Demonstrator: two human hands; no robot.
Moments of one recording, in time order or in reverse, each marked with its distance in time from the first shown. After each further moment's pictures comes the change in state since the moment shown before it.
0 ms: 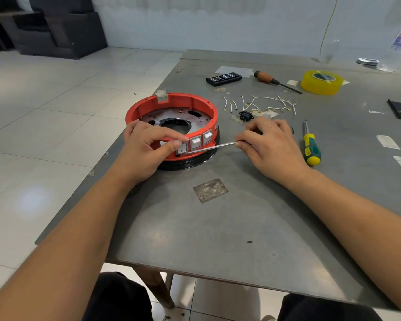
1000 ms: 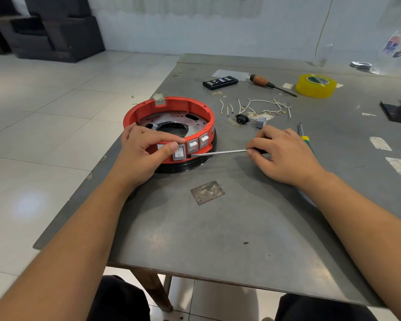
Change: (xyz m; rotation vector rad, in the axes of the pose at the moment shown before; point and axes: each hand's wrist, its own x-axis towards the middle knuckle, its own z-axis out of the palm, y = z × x) left_hand -0.004 -0.001 0.003 -0.040 0.049 -0.024; right_hand -0.014 0.021 -0.016 0.033 -0.139 0.066
